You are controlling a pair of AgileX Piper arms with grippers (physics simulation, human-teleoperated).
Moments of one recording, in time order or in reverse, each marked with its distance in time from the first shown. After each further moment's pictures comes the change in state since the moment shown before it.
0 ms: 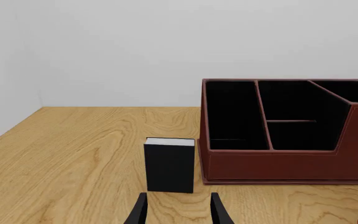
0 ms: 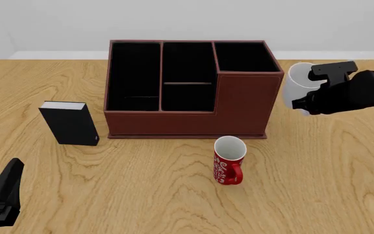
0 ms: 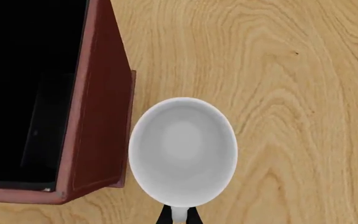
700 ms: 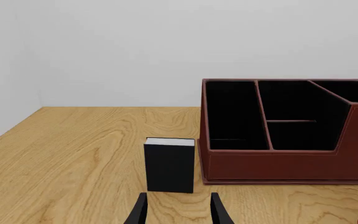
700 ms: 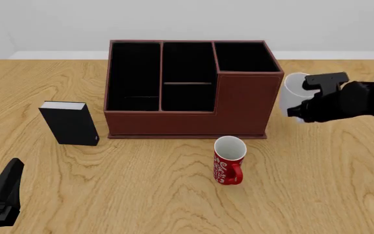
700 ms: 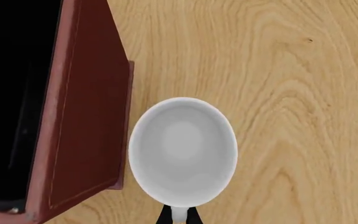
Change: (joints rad) left arm 0.000 0.000 0.000 0.000 0.000; right arm 0.003 0.067 0.031 -0.064 0.018
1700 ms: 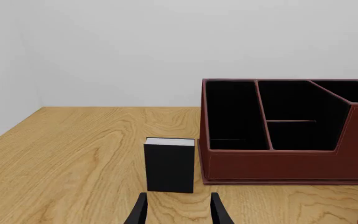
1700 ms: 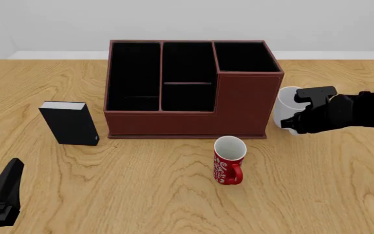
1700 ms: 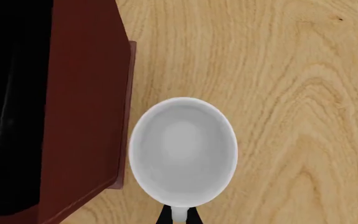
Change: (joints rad) left arm 0.000 0.000 0.000 0.000 0.000; right arm 0.014 0.087 0.036 -0.064 0.006
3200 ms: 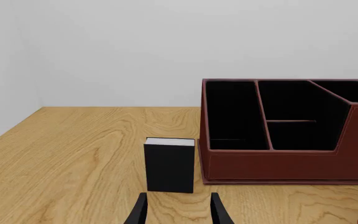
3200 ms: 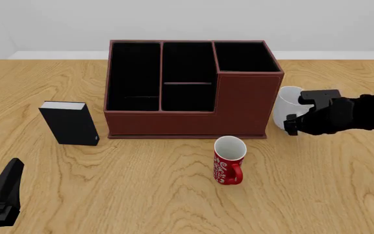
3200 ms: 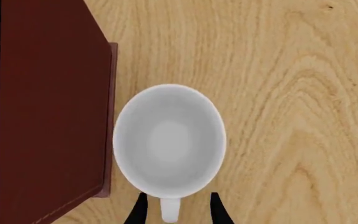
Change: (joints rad) left arm 0.000 0.000 0.000 0.000 0.000; right arm -0.034 0.038 -0.002 -0.036 0.009
